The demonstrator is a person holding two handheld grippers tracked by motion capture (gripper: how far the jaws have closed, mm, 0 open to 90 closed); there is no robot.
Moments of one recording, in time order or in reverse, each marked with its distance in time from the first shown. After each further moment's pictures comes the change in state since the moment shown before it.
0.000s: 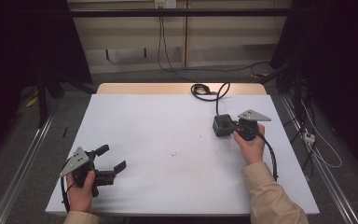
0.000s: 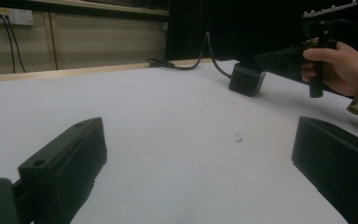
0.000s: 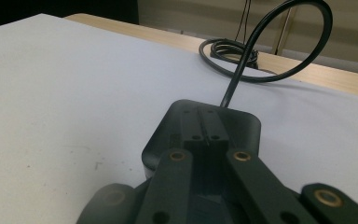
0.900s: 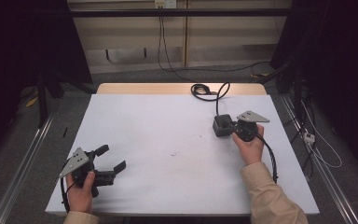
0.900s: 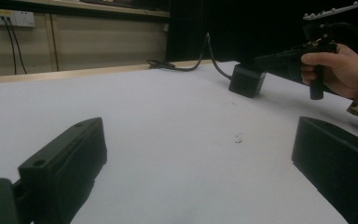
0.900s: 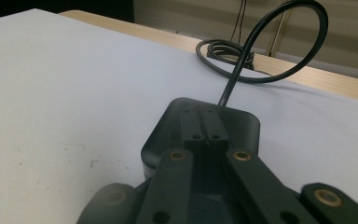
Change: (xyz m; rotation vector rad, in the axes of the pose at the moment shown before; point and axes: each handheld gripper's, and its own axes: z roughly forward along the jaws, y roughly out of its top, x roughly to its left) left arm -0.001 0.000 -0.001 -0.003 0.004 0.003; right arm 0.004 -0.002 0.000 -0.005 -0.026 -0.027
